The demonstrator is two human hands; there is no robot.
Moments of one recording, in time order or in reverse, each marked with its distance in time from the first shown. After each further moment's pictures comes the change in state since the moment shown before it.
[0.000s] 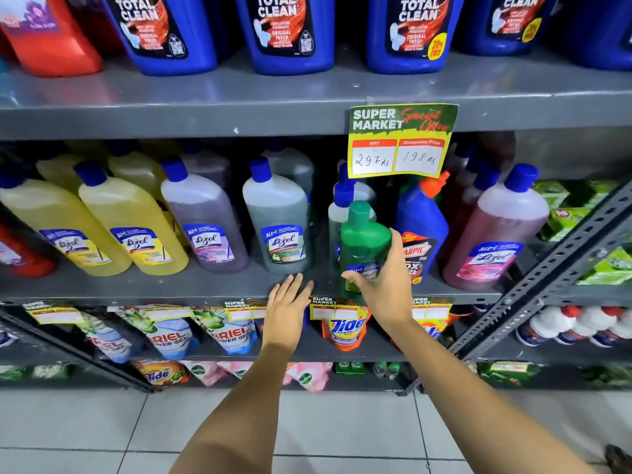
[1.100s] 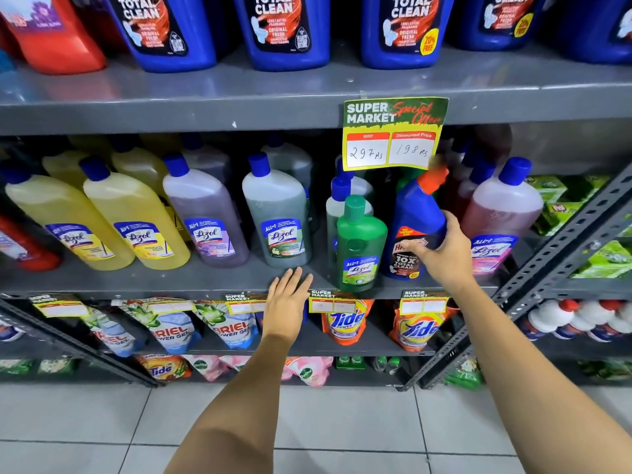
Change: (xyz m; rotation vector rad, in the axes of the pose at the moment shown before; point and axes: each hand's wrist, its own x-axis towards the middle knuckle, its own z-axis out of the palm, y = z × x) left_hand -0.001 0.002 0.001 0.053 0.013 -0.012; right_hand 0.050 0.026 -0.087 -0.095 0.066 0.061
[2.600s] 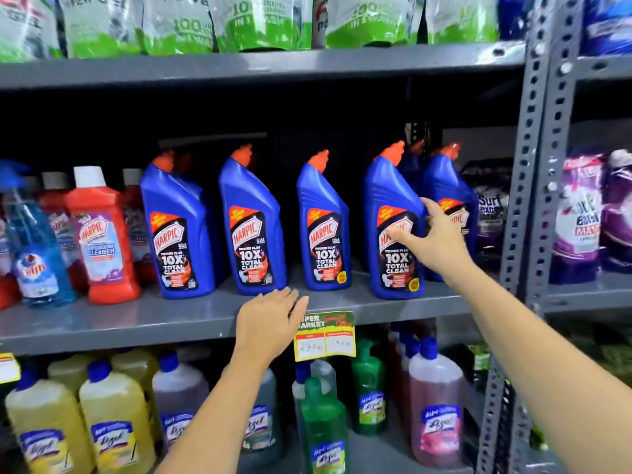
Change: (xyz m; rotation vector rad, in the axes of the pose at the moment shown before) left_hand 0.167 0.096 -0.302 0.127 0.677 0.223; right_hand 0.077 -0.246 -0.194 0.051 0.244 -0.376
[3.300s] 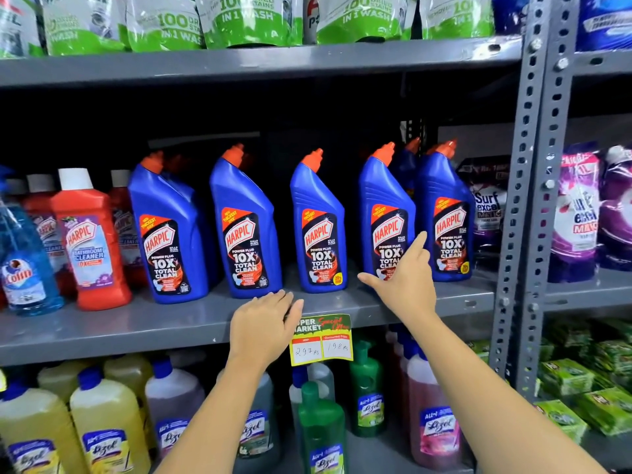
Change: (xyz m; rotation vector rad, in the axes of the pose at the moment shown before) left_hand 0.000 0.001 0.001 -0.003 0.061 0.021; right_hand -0.037 0.024 0.067 -0.307 0.120 0.098
